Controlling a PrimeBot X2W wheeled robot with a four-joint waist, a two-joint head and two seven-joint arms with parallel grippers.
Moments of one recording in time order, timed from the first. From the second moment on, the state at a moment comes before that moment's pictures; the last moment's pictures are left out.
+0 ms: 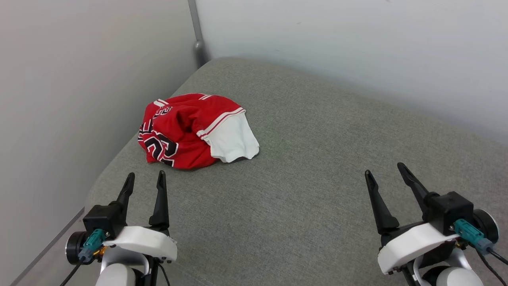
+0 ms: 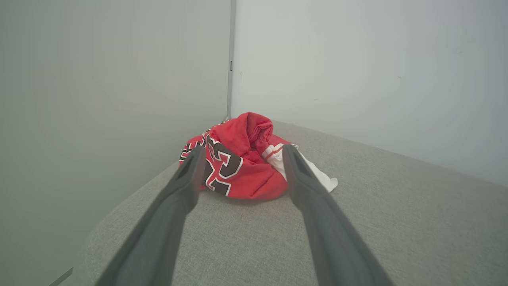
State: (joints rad) left arm -0.16 0.05 0.04 0.30 -0.17 -0.11 -0.26; right arm -0.04 -0.05 0.07 -0.06 0.05 0.13 0.02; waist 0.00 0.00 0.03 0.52
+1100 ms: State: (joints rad) left arm -0.81 0.50 -0.05 0.77 -0.53 -0.13 0.50; right arm -0.25 -0.05 0.12 -0.08 0.00 0.13 0.02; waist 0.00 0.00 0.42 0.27
